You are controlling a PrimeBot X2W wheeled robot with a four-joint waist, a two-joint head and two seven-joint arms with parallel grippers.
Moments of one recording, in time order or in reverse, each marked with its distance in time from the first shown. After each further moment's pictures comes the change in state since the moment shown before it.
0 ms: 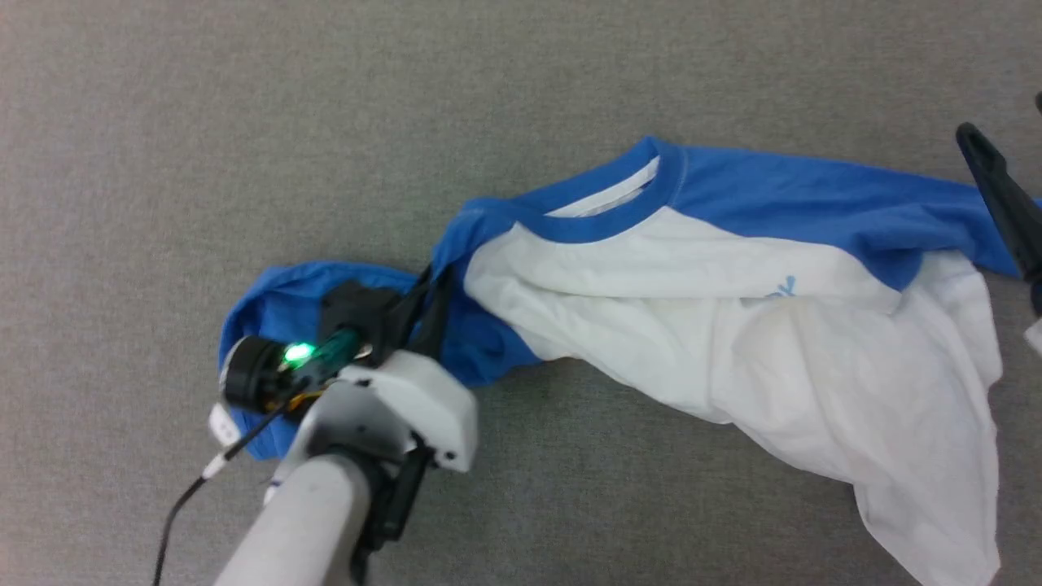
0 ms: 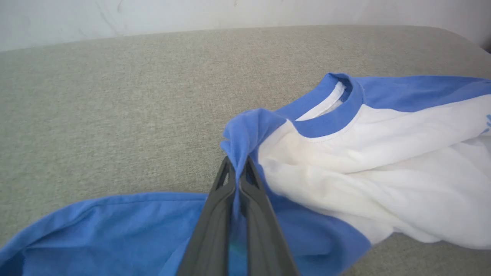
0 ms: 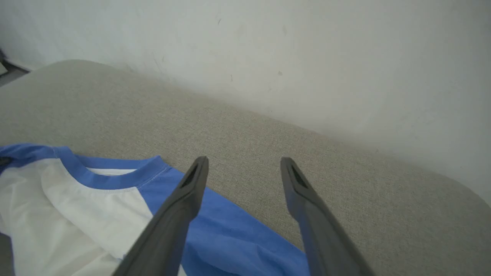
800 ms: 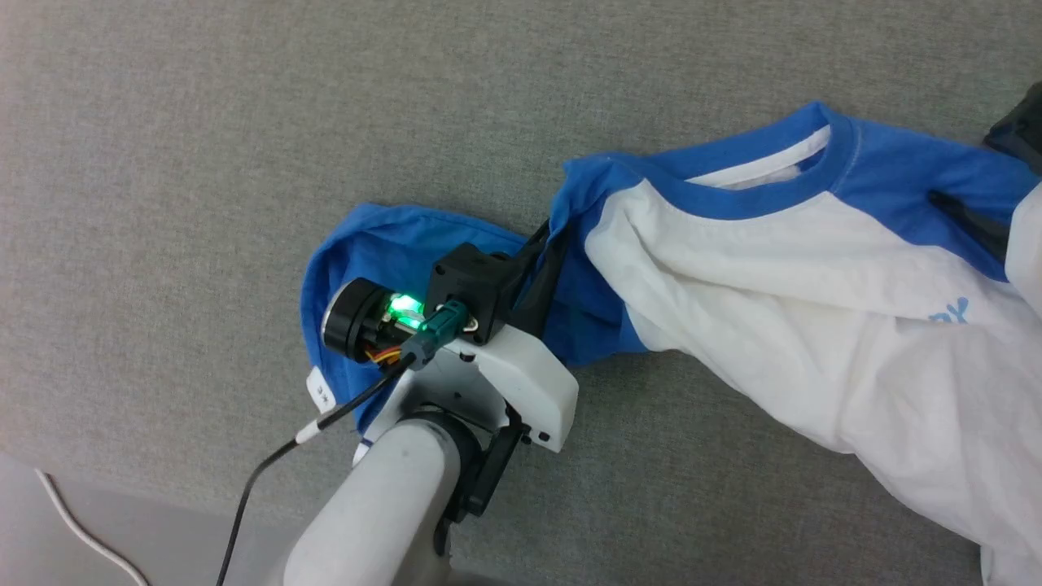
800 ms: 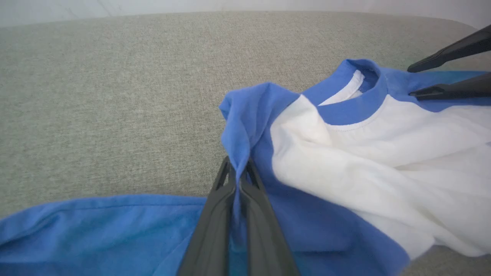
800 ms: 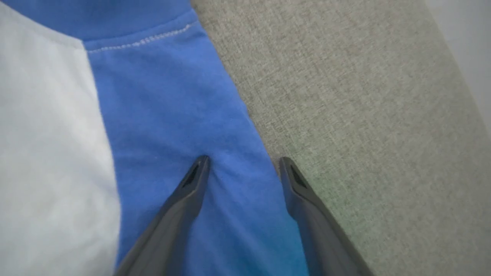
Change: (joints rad) left arm -0.150 -0.119 -0.130 0.060 0.023 -0.034 -0.047; right arm -0.581 -0.459 0.829 0.274 0.085 0.002 0.281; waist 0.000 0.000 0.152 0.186
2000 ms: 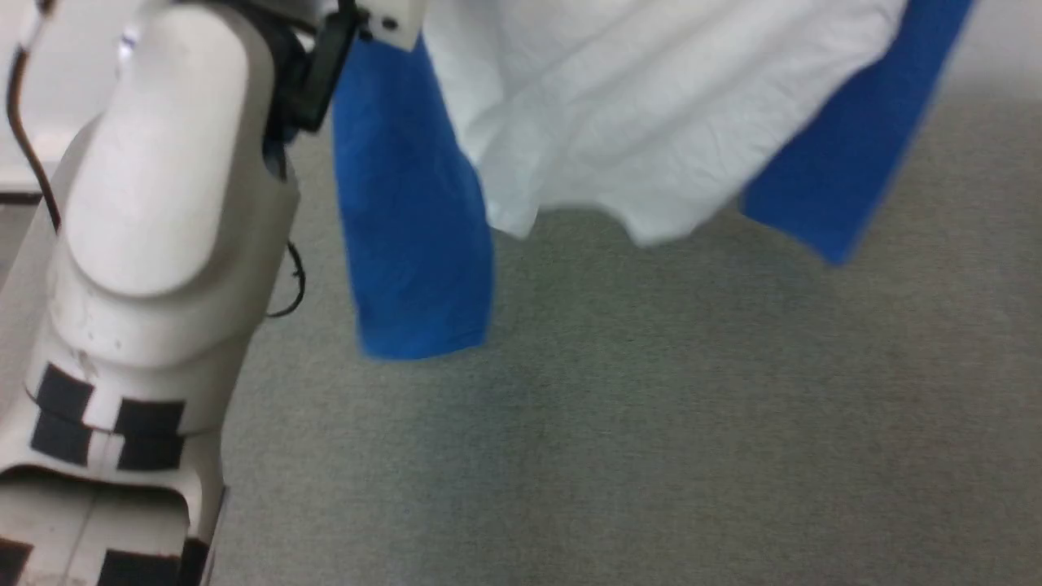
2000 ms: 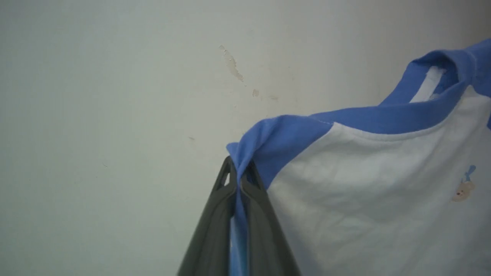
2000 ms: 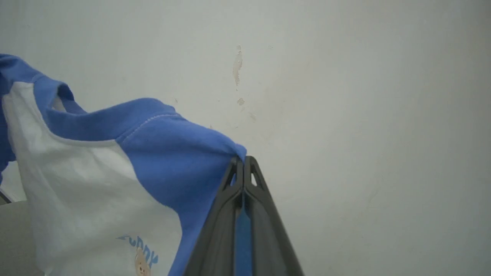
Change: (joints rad) left arm -0.676 0.109 0.168 0.278 0.011 -0.099 0.030; right arm -0.216 0.486 -0.495 0.274 -0.180 -0.001 -0.420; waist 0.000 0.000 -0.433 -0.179
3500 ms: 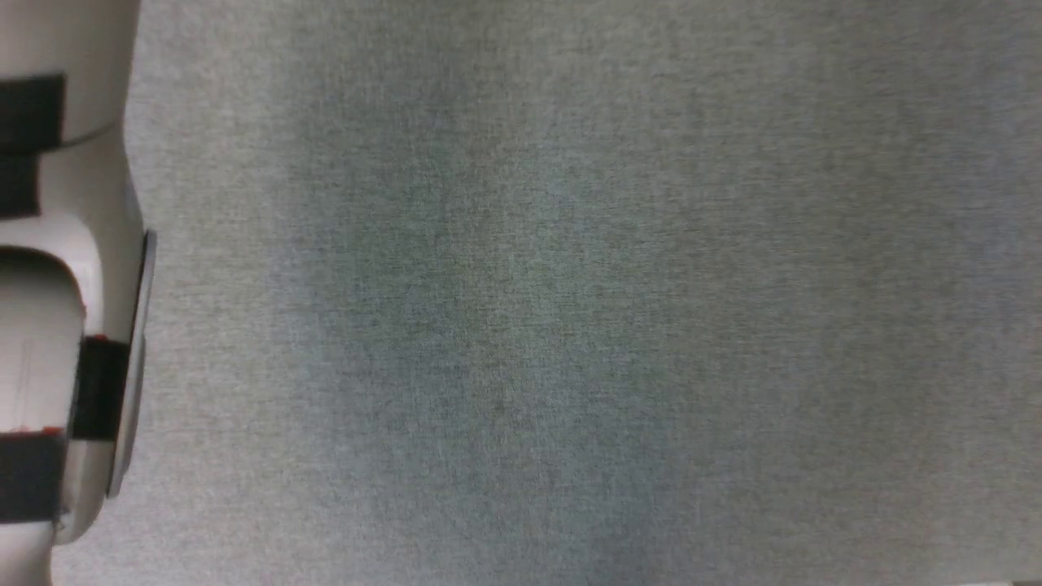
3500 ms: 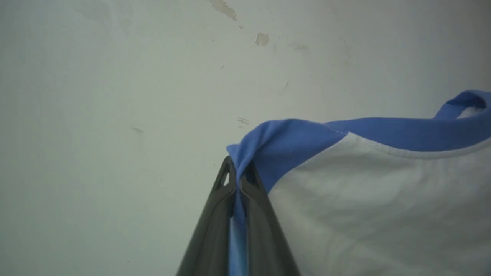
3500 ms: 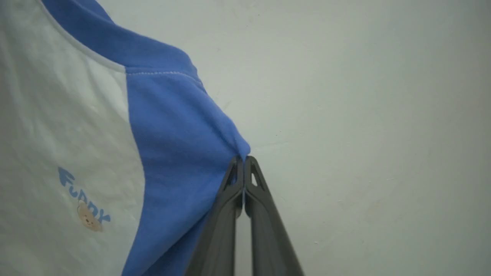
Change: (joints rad) left arm -0.757 -0.102 -0.089 0.352 0.230 0.235 -0.319; right arm -0.667 -0.139 0.194 0.211 -0.173 0.000 -0.195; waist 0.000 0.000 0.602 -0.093
